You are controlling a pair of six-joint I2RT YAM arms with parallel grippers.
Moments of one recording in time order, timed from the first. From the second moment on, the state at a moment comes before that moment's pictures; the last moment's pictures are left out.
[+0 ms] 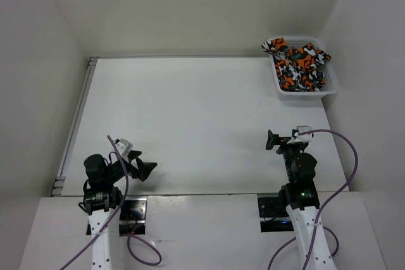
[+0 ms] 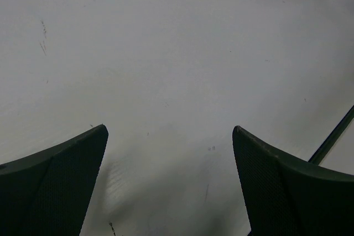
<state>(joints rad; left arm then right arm) 0.27 0.02 0.07 -0.47 0.92 0.07 0.06 0.01 0.04 -0.04 0.05 0.03</state>
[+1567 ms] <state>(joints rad) 0.02 1.49 1.28 -0.56 0.33 0.07 -0.24 2.23 1.90 -0.42 -0.04 -0.19</state>
